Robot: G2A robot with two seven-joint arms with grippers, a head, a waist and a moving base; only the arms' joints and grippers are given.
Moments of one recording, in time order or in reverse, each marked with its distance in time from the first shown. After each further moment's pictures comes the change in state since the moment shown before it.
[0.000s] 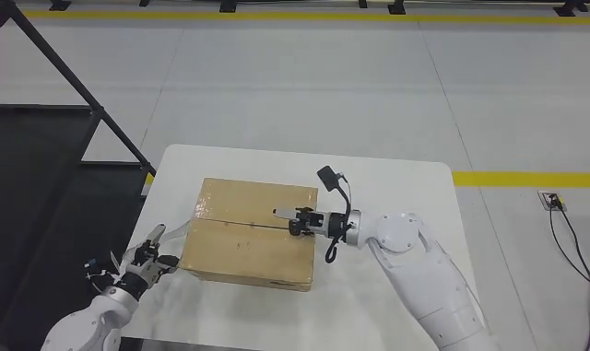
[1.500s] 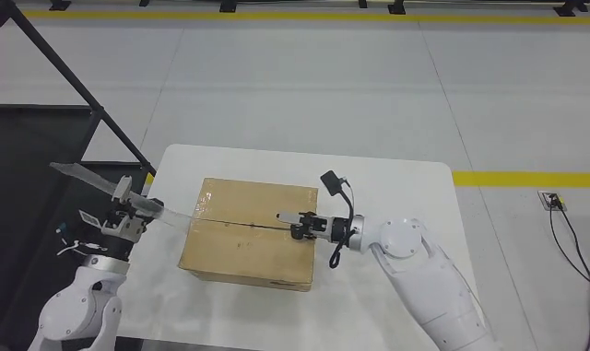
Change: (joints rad) left arm -0.137 -0.037 -0.016 -0.055 -0.019 -0.273 0.095; right arm -0.030 0.025 -0.004 -0.019 0.021 -0.019 -0.014
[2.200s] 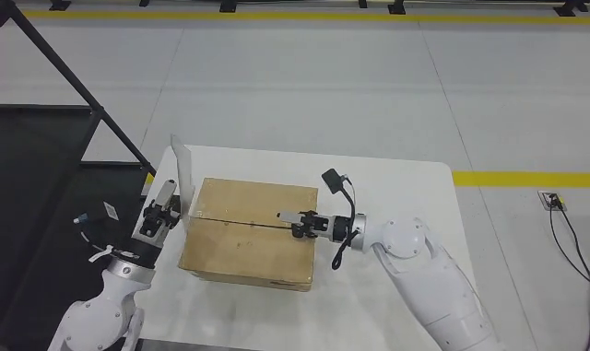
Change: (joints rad) left arm 0.048 -0.009 0.101 -0.180 0.338 -0.047 0.048; right arm -0.008 0.014 0.007 -0.050 -0.006 -0.008 0.000
